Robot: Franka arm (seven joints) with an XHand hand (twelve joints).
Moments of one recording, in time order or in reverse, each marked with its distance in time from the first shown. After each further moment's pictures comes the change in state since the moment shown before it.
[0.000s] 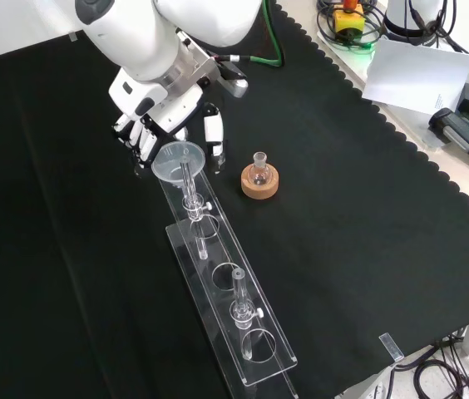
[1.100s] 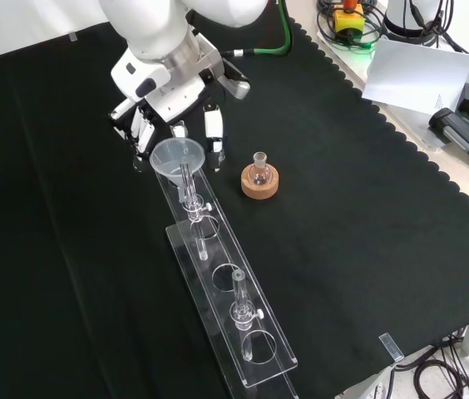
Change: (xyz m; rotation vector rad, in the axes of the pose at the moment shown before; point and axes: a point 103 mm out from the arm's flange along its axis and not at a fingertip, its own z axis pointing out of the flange) arm 0.001 -0.001 -0.005 -0.139 0.095 0.018
